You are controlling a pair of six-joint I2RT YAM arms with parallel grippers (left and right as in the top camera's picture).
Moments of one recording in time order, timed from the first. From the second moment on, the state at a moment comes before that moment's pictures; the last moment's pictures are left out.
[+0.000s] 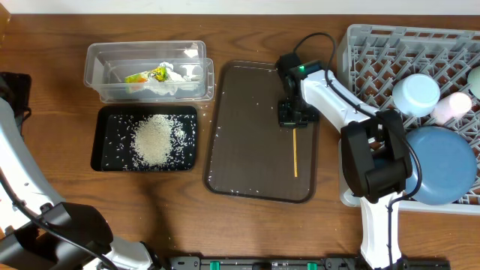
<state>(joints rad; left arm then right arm) 0.60 1.71 1.85 -1.26 -0.21 -0.93 0.40 2.23 1.68 -1.04 -0.01 0.41</state>
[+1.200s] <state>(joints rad) 0.60 1.71 1.85 -1.26 -0.21 -0.93 -0.07 2.04 2.02 -1.08 -0.03 0.09</state>
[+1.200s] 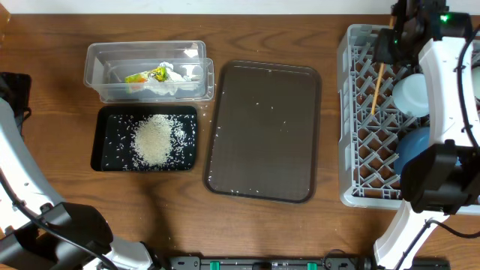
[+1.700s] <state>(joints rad) 0.60 1.71 1.85 -1.26 -0.21 -0.93 -0.07 2.04 1.87 -0.97 -0.11 0.06</state>
